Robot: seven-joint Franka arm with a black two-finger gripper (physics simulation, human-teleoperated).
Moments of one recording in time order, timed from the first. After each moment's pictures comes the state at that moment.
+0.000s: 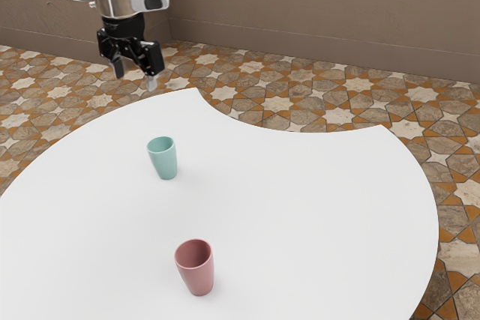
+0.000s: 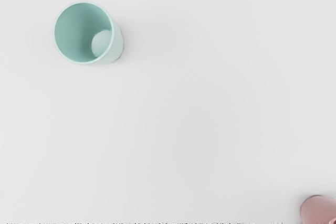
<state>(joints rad) 0.04 0.05 -0.05 -1.52 0.09 1.57 0.07</state>
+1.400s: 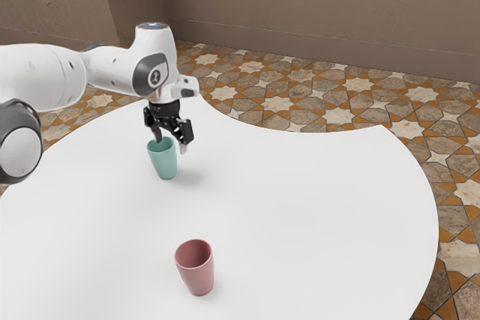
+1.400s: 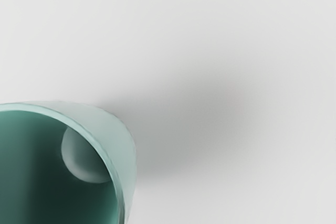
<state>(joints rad) 0.08 0.57 0.03 -1.46 0.04 1.98 0.22</state>
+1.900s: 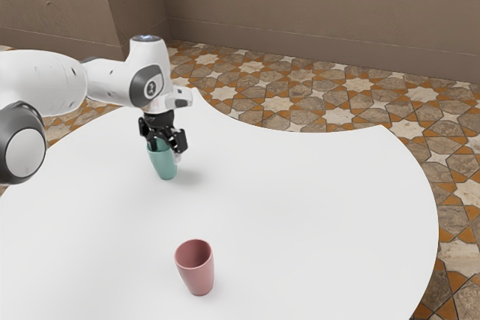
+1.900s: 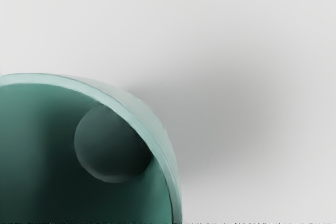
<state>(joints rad) 0.08 0.59 0.07 -1.51 0.01 2.04 0.25</state>
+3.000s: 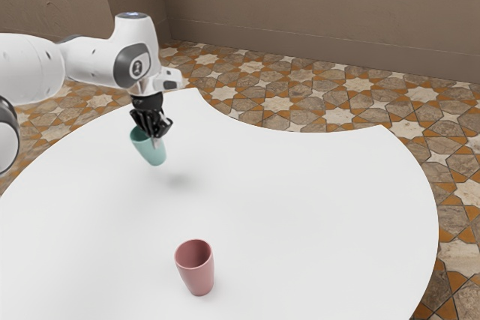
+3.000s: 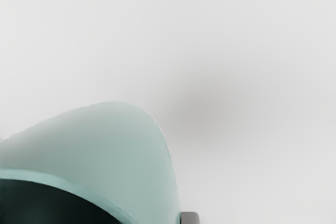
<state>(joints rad) 0.05 0.43 0.10 -1.58 0.02 1.97 0.24</state>
